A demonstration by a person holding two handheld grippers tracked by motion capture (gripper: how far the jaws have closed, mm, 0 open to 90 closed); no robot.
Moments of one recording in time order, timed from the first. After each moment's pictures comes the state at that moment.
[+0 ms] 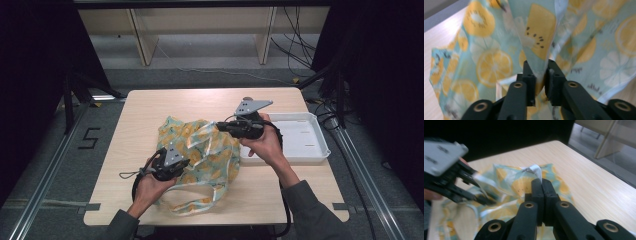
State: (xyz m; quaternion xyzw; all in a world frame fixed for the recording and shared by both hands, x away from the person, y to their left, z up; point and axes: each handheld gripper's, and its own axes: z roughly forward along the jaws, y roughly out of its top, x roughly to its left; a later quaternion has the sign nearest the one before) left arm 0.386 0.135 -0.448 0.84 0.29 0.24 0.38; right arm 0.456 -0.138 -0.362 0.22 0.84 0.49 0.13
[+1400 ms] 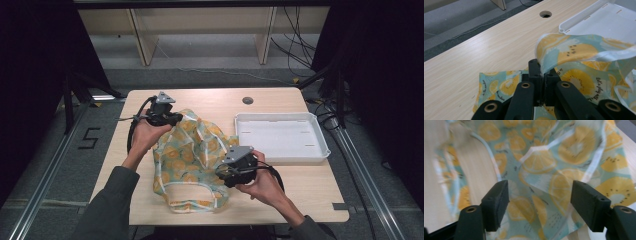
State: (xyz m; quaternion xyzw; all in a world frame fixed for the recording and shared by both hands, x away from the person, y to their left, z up) left arm 0.489 0.151 -0.370 0.81 0.38 0.21 0.39; right arm 0.381 -0.117 -0.435 0.18 0.90 0.34 0.19
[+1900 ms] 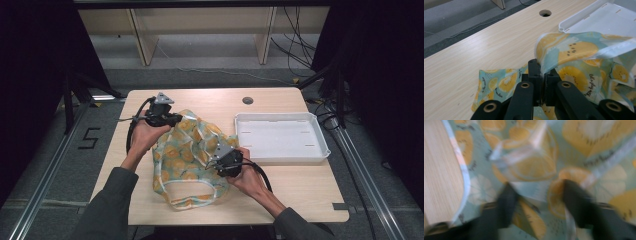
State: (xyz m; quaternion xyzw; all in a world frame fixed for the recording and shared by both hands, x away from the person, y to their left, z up) left arm 0.492 0.157 -0.374 0.82 0.36 0.21 0.40; right arm 0.417 -0.091 -0.472 0.18 0.91 0.29 0.23
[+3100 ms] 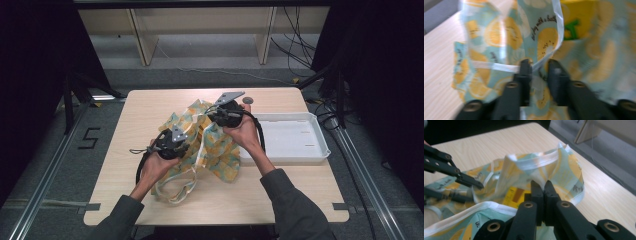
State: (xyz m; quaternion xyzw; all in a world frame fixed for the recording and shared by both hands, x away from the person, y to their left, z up) left arm 0.451 0.137 -0.447 0.84 0.34 0.26 0.32; right arm 0.511 -0.092 -0.385 0.26 0.85 0.41 0.19
